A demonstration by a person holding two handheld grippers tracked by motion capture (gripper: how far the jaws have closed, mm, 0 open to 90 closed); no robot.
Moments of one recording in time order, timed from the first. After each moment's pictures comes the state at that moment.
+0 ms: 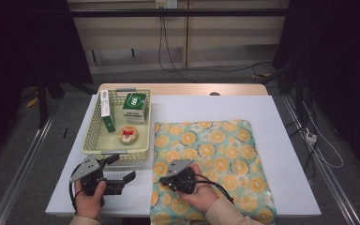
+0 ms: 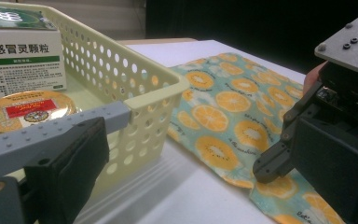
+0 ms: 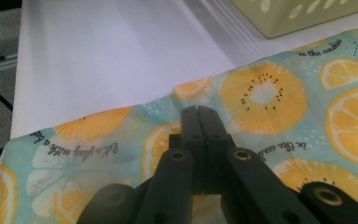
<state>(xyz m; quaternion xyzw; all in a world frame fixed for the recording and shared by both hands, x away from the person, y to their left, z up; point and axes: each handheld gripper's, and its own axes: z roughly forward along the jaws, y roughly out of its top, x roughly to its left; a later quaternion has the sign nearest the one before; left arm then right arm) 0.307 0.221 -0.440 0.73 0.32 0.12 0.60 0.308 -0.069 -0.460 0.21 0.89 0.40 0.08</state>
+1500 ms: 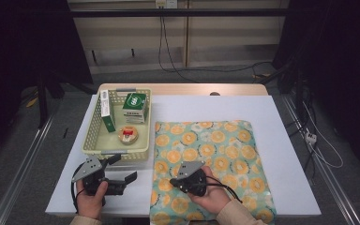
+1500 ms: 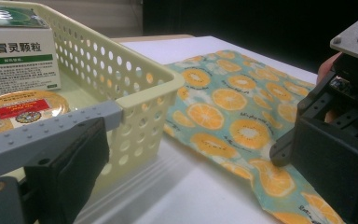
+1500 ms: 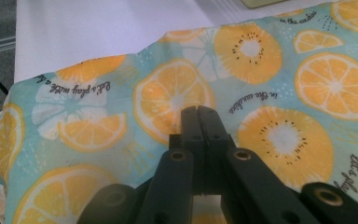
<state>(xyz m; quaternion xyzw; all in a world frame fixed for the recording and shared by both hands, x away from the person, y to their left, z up) 0.308 0.217 -0.440 0.73 0.31 0.12 0.59 0.297 -0.097 -0.457 0.22 0.89 0.39 0.10</state>
